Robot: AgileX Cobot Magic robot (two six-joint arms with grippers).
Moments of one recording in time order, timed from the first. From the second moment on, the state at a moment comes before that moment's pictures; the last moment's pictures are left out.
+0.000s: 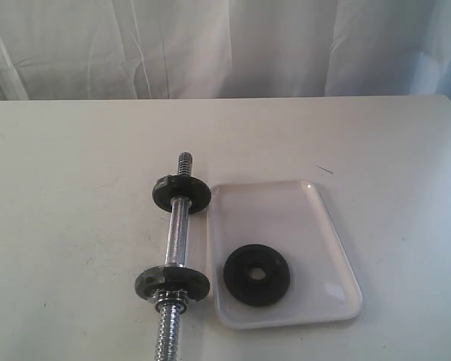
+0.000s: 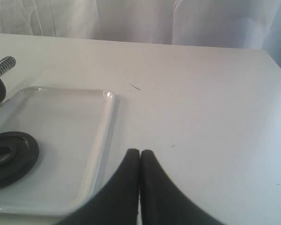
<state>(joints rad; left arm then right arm) -0.03 0.00 0.02 -0.27 0.10 -0.42 0.10 0.01 -0.01 0.17 0.34 -0.14</state>
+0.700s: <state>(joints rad) -0.03 1.44 -1.07 -0.80 1.03 0.35 0.10 0.01 -0.01 0.17 0.34 -0.14</state>
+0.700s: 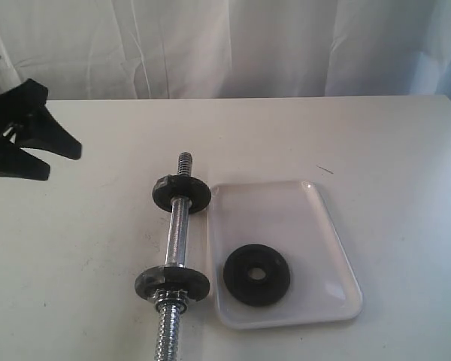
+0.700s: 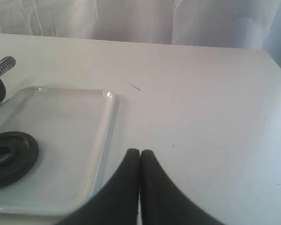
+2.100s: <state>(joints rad) -0.28 2.00 -1.08 -1.37 0.84 0.79 0.10 0.01 -0.01 0.17 0.34 -0.14</state>
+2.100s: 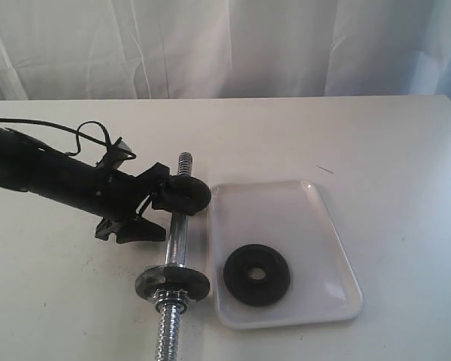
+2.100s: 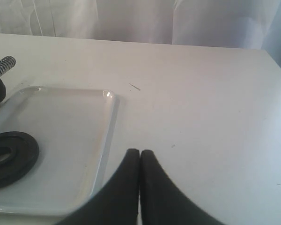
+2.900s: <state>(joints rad) -0.35 2.06 -1.09 -1.60 0.82 0.93 0.10 0.01 -0.01 0.17 0.34 -0.14</state>
